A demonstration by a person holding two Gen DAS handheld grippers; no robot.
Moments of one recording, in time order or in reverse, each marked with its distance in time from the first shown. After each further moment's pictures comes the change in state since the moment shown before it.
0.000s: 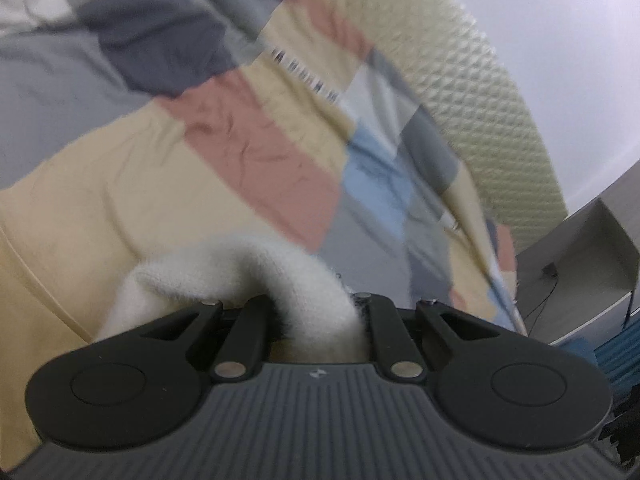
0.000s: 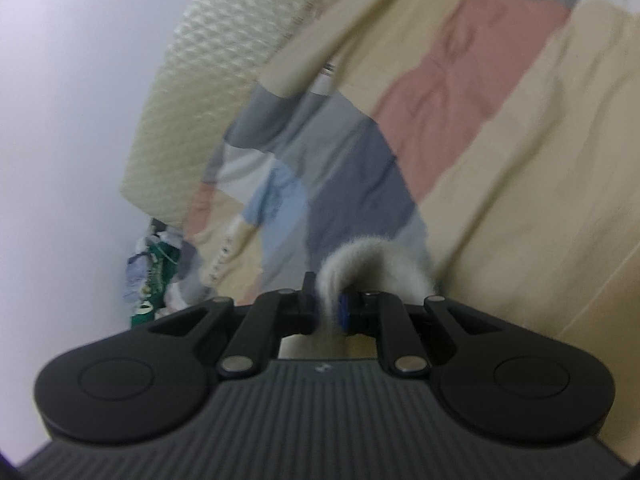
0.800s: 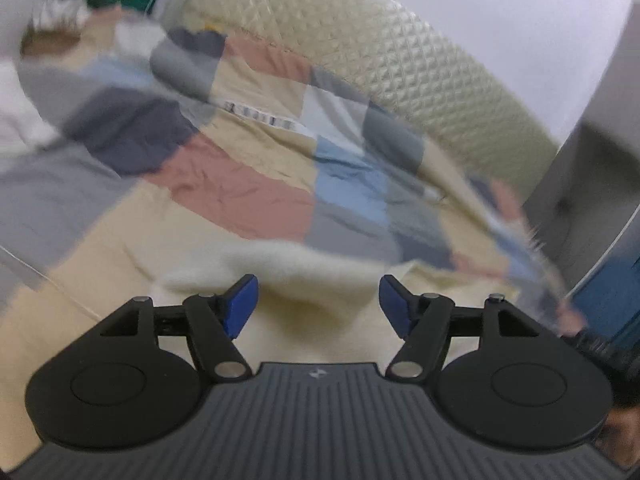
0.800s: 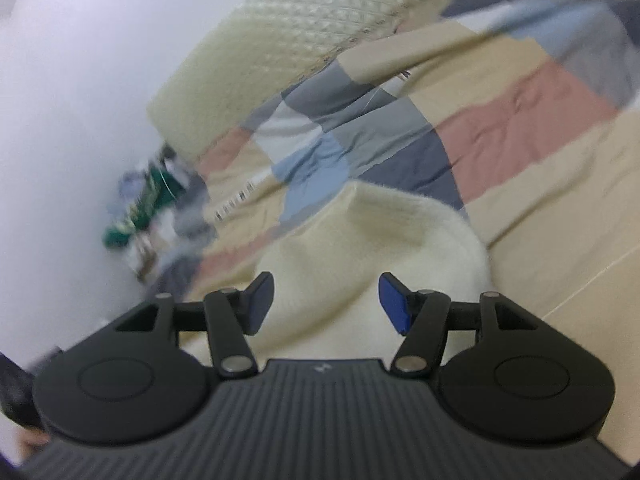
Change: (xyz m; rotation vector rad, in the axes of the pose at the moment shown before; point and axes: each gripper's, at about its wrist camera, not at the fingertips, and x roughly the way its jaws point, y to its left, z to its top) left arm -0.086 -0.065 -0.041 0.377 -0.087 0.090; right arm -0.048 0.082 -0.055 -0.413 0.007 -0.068
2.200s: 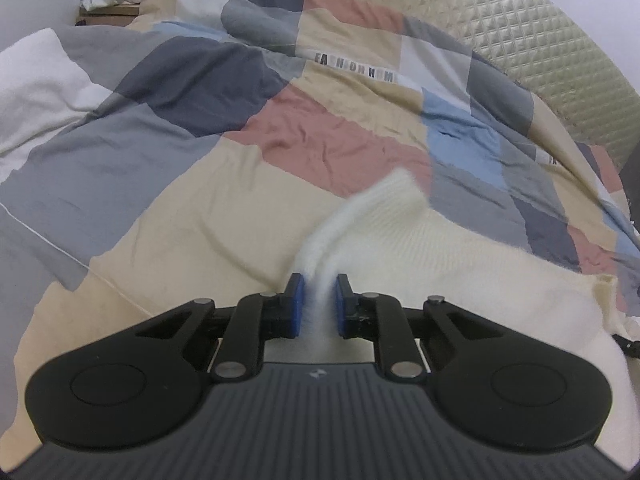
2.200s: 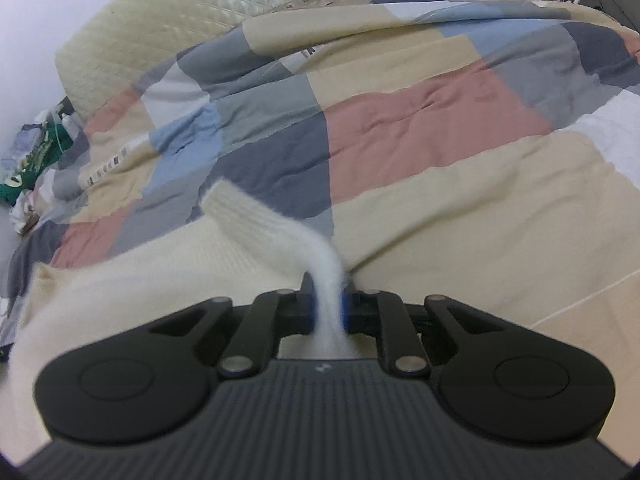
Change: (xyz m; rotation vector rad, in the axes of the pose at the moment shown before) left arm 0.075 0.048 -0.004 -0.022 0.119 0.248; right arm 0.055 -0.056 0.007 -0.093 0.051 -0.315
